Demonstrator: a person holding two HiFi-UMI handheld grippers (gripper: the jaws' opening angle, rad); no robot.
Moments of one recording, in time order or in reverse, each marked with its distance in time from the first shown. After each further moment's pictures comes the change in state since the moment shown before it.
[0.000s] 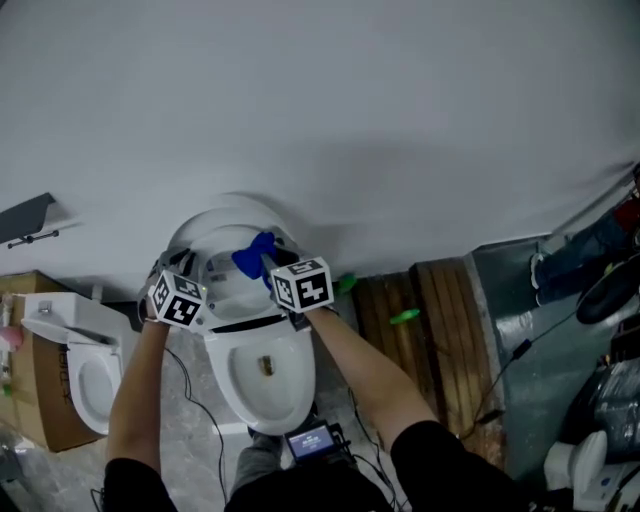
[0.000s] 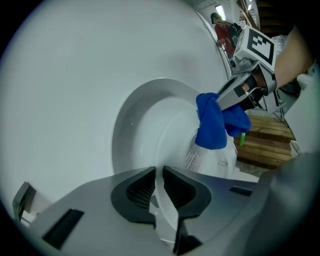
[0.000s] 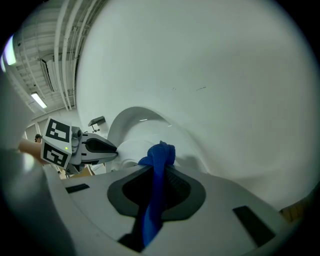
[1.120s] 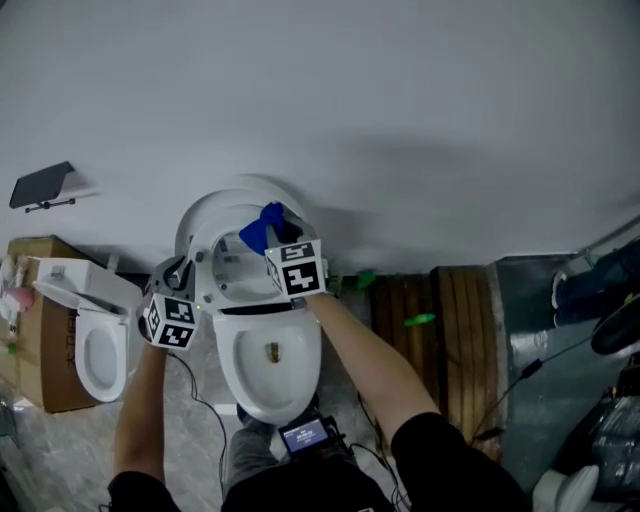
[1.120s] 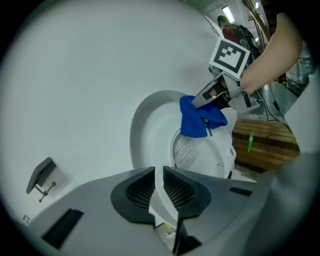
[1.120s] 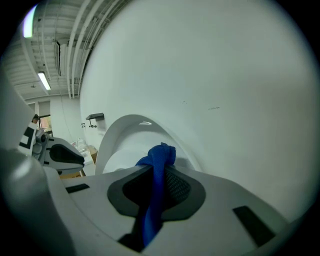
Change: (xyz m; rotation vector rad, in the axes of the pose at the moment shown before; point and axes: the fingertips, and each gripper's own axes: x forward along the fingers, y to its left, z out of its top) left arm -0.061 -0.018 -0.034 -0.097 -0.042 0.131; right arm 0.012 0.004 0.037 -0.162 -0.085 -0.062
